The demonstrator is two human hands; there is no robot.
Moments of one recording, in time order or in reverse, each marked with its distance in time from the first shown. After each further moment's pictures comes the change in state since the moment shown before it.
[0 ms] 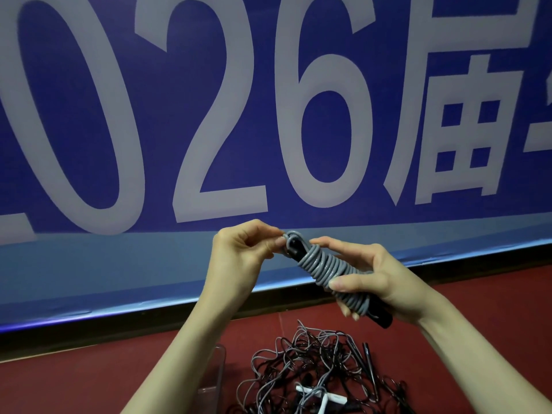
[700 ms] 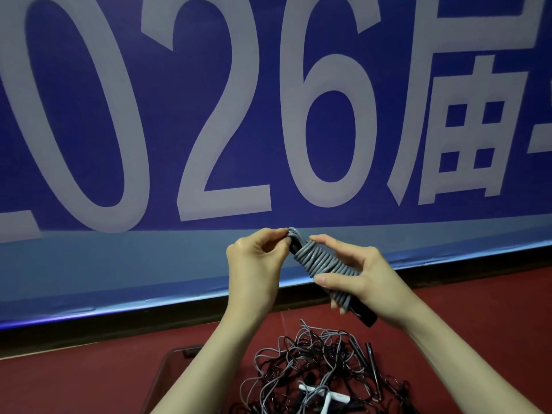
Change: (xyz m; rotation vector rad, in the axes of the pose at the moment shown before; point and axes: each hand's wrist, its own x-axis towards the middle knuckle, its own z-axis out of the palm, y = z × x) left_hand -0.008 -0.014 0.020 0.104 0.243 -0.036; right_hand 0.011 0.011 0.024 -0.190 0.261 -0.012
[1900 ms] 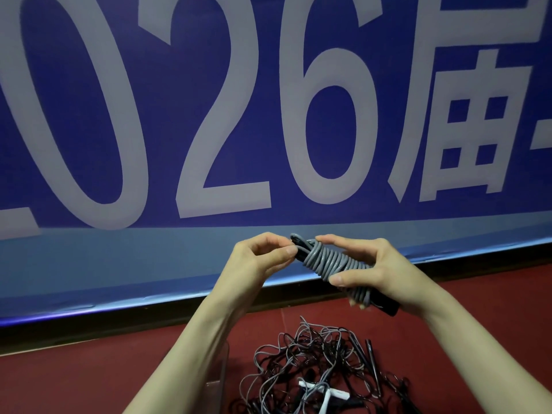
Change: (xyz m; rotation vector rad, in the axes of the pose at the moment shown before) left_hand 0.010 -0.019 -0.015 -0.481 -0.480 -0.426; right_hand 0.000 -0.008 -0.024 -0.028 -0.098 0.048
